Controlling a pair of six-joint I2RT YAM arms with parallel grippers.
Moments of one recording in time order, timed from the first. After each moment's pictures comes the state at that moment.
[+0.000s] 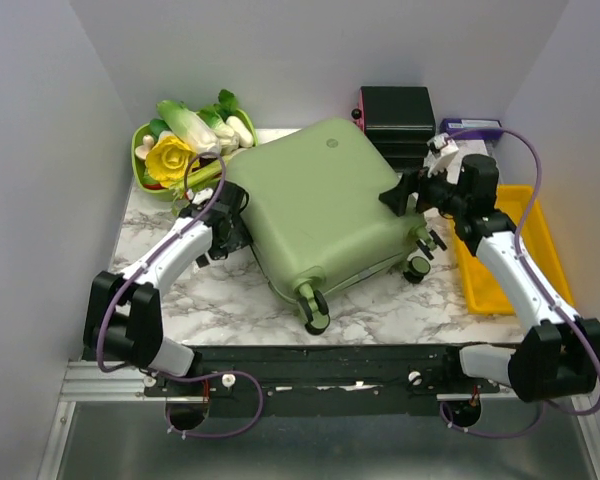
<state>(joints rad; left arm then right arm) -0.35 1.43 1.01 -0.78 -0.31 -0.83 0.13 1.30 1.03 -0.13 -0.57 0.06</state>
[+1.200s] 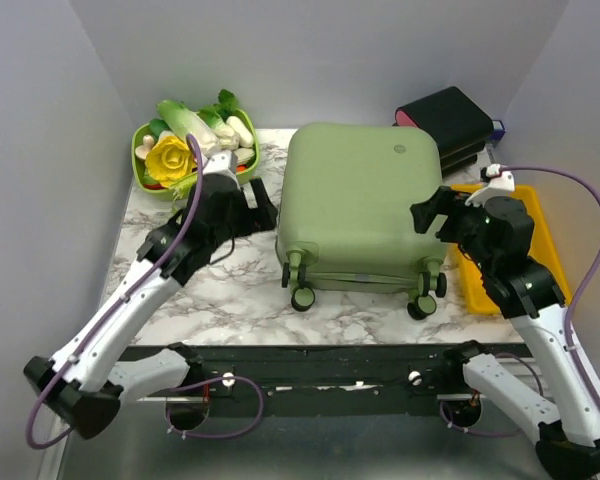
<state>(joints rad) -0.51 1.14 1.24 -0.68 -0.23 -0.60 0.43 0.78 1.01 -0.51 0.16 0.37</state>
